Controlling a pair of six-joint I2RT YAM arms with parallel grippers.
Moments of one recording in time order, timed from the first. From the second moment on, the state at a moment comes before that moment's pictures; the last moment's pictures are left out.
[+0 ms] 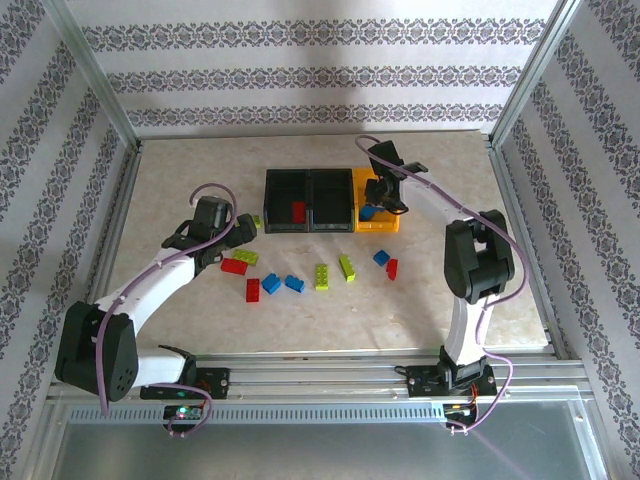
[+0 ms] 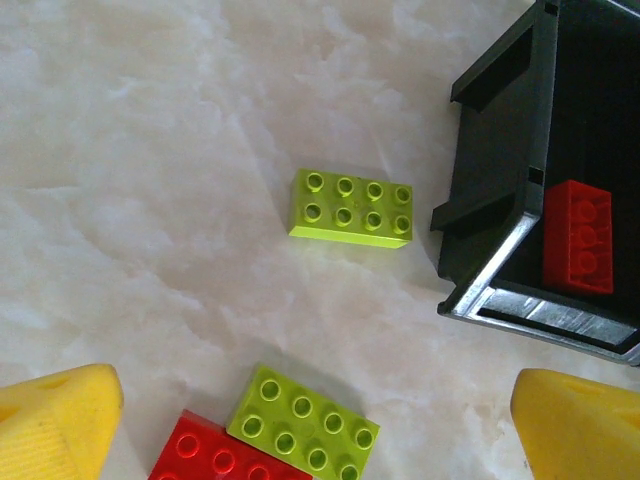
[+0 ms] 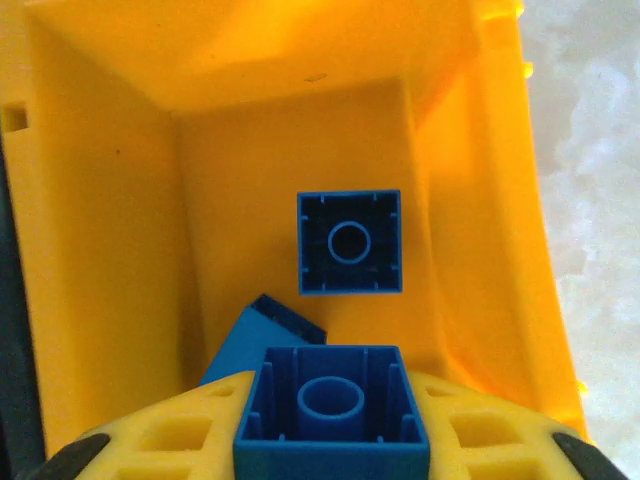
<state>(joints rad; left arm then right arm) -0.25 1.29 0.80 -0.34 -0.15 -0.58 0.32 1.99 1.55 -0.70 0.13 0.48</state>
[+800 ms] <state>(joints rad) -0.24 1.32 0.80 -0.34 -0.15 -0.57 0.32 2.01 1.55 -0.72 0.14 0.47</state>
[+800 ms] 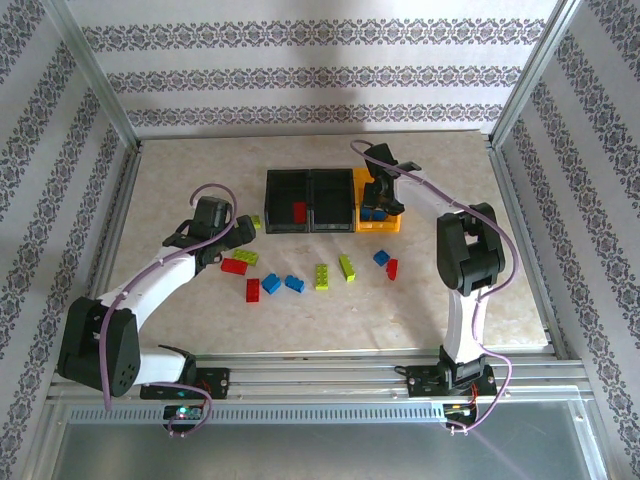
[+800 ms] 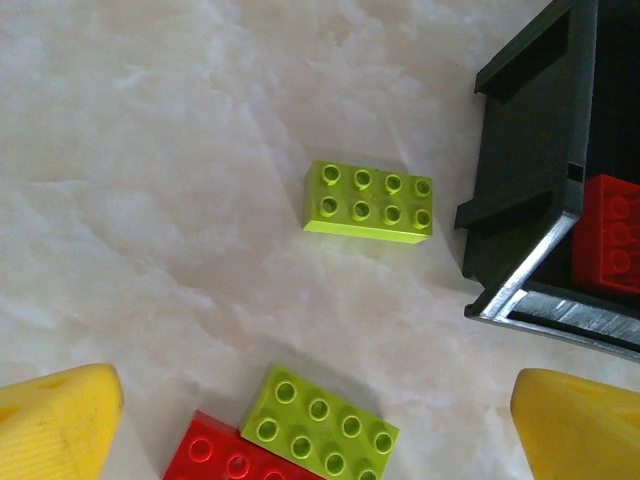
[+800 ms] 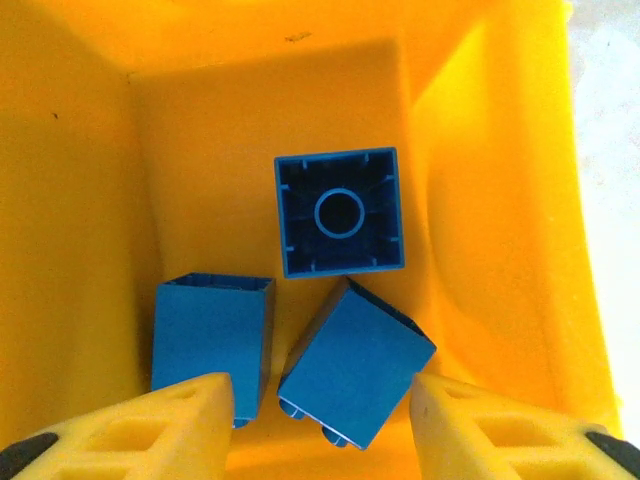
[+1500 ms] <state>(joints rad) -0.24 1.31 0.72 -0.47 -0.10 -0.57 0.38 1.63 1.31 -0.68 0.18 0.53</state>
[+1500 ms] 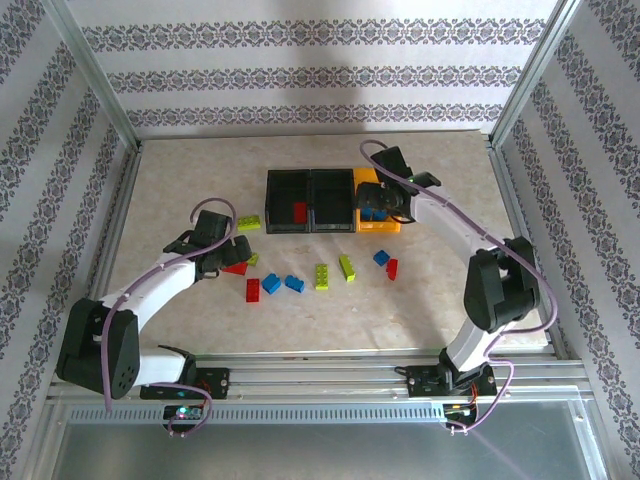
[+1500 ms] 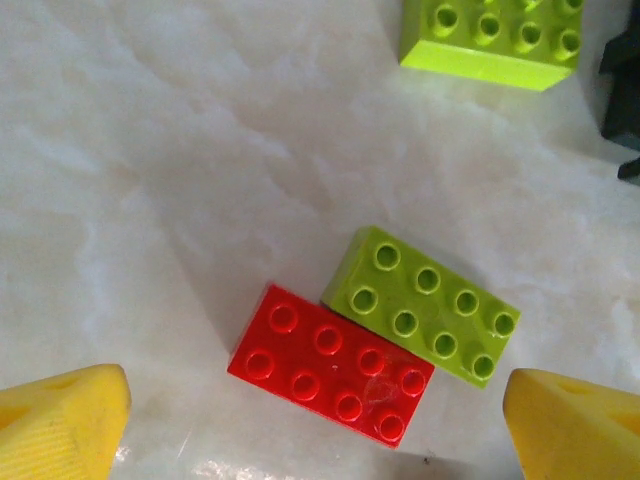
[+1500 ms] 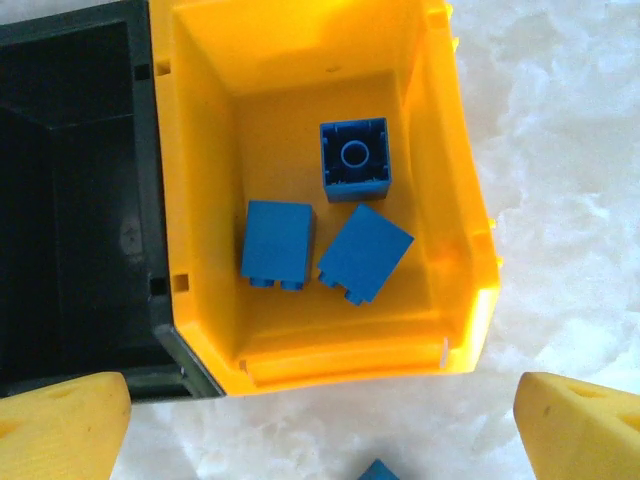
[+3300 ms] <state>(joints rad) -0.17 1.44 0.81 -0.56 -0.15 -0.50 0.40 1.45 1.16 -0.67 0.30 0.62</state>
